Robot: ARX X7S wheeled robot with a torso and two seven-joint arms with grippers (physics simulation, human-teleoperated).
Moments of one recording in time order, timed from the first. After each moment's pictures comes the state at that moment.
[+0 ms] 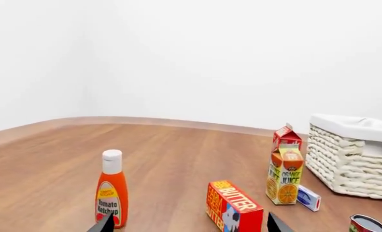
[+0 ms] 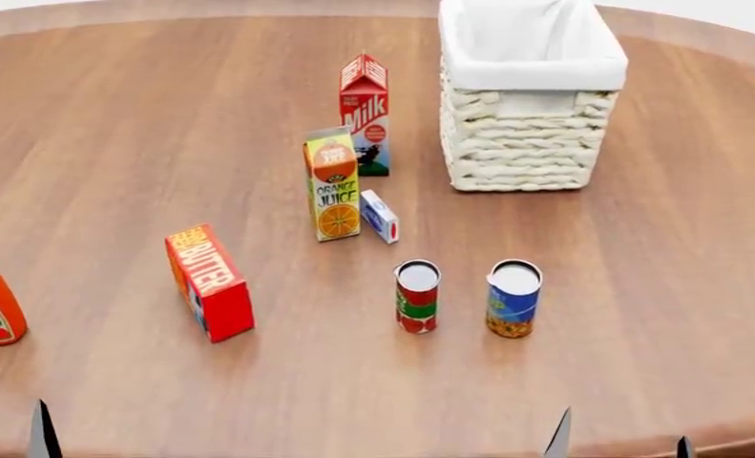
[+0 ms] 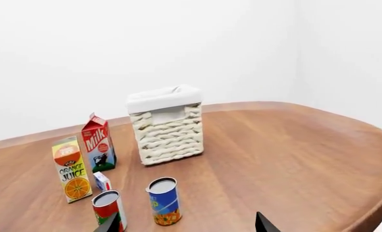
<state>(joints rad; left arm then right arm) 0.11 -0.19 0.03 0.25 -0.22 0.05 -0.25 -0.04 0.18 0.01 -0.15 0.31 -0.02 0.20</state>
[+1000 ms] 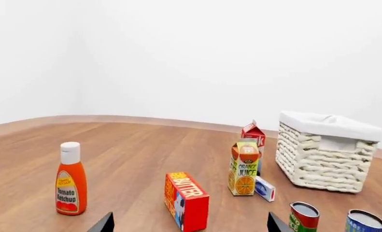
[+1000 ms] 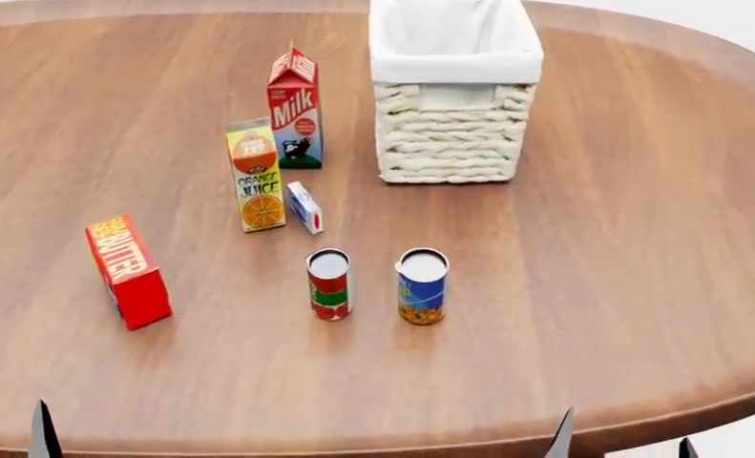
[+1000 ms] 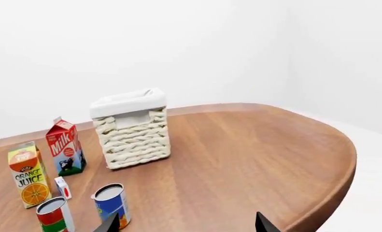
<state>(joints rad) 0.12 -0.21 0.05 0.25 -0.23 0.07 -0.28 -0.04 0.21 -0.01 -0.15 0.33 -0.02 0.23</state>
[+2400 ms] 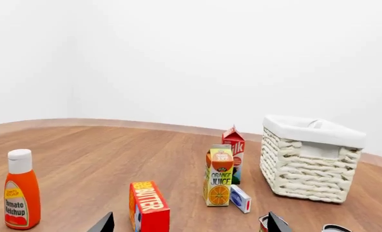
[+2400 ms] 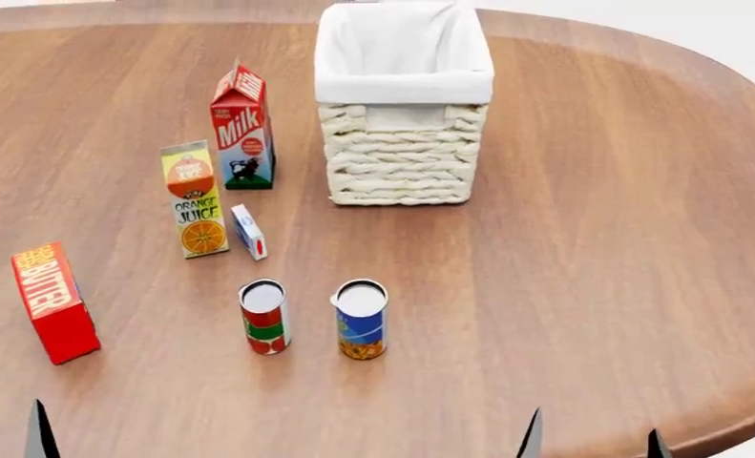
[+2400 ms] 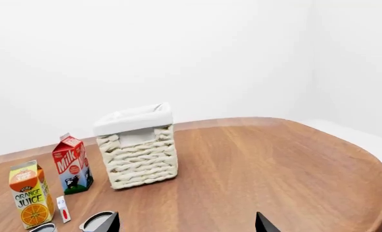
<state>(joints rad) 0.12 -0.24 0.08 0.26 -0.25 0.09 -0.32 -0.07 0.23 -0.07 -0.16 0.36 -0.11 0.19</state>
